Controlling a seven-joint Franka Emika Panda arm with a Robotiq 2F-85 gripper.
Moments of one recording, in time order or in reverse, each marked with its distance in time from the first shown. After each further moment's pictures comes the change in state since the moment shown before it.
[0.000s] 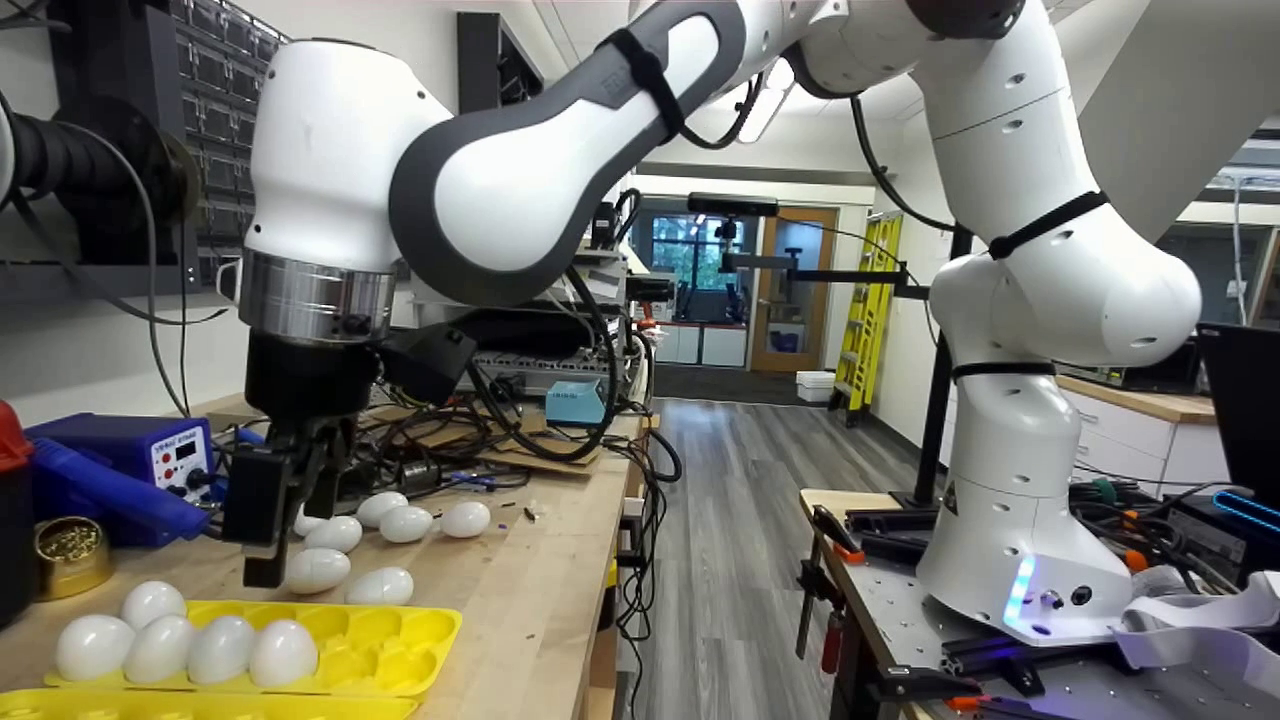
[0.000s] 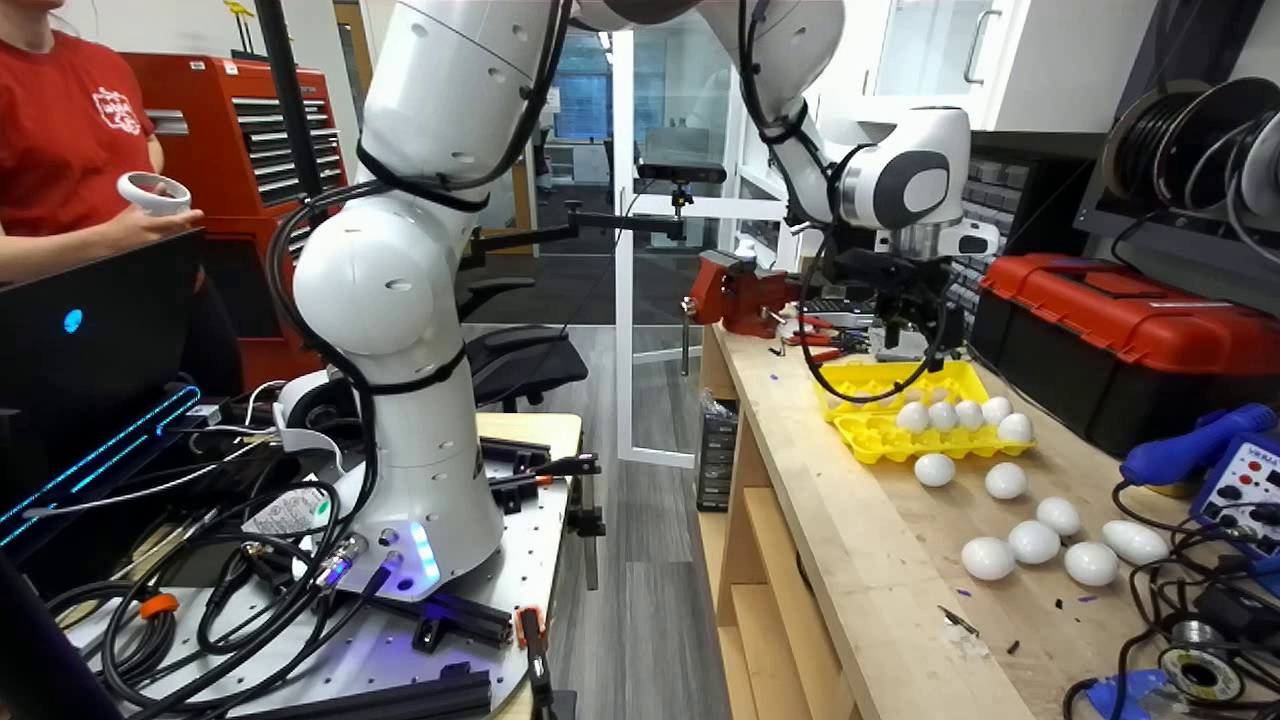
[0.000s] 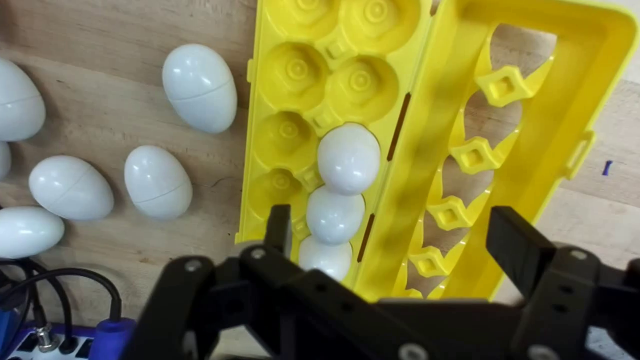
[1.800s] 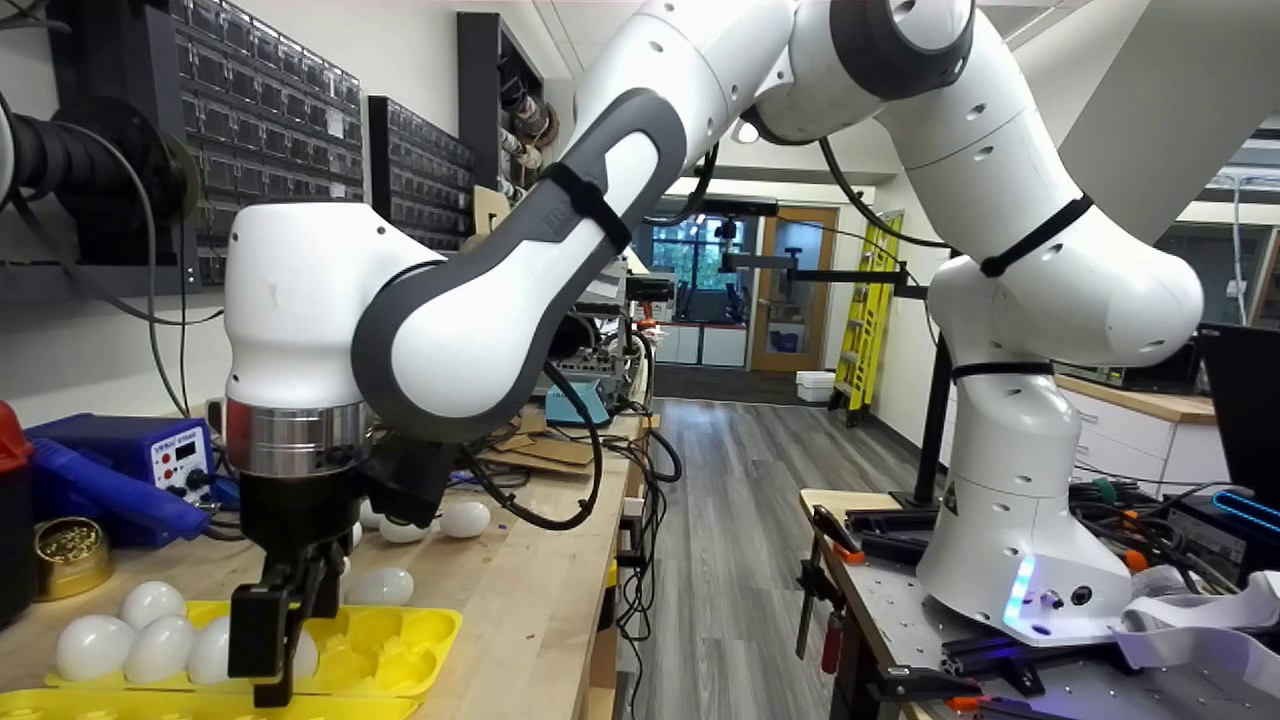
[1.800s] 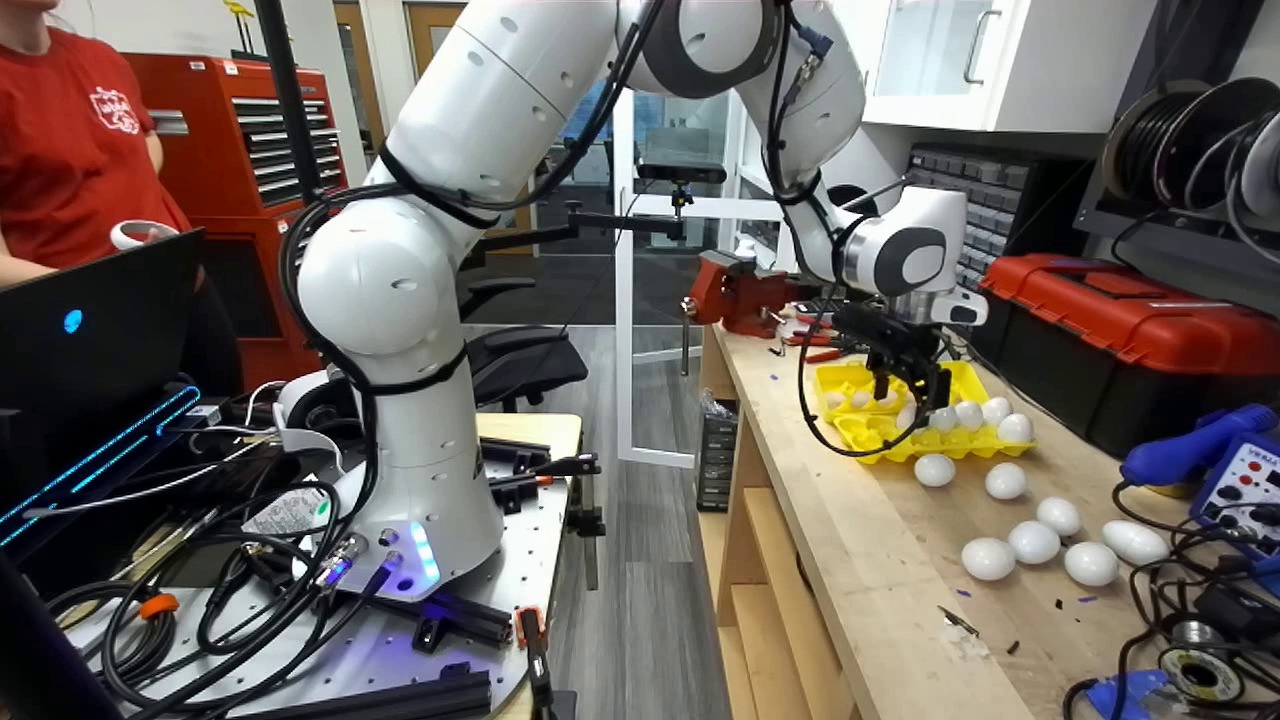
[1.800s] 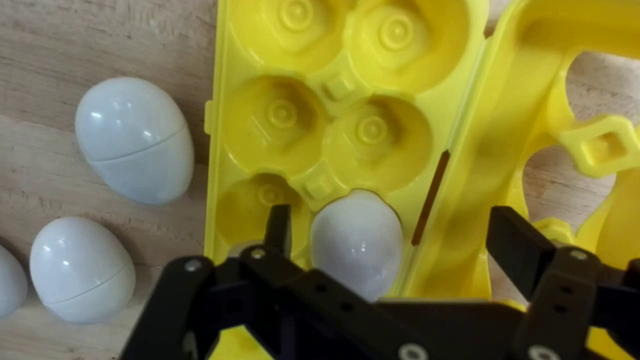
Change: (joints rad) arm 0.030 0.202 -0.036 0.095 0.008 0.032 -0.015
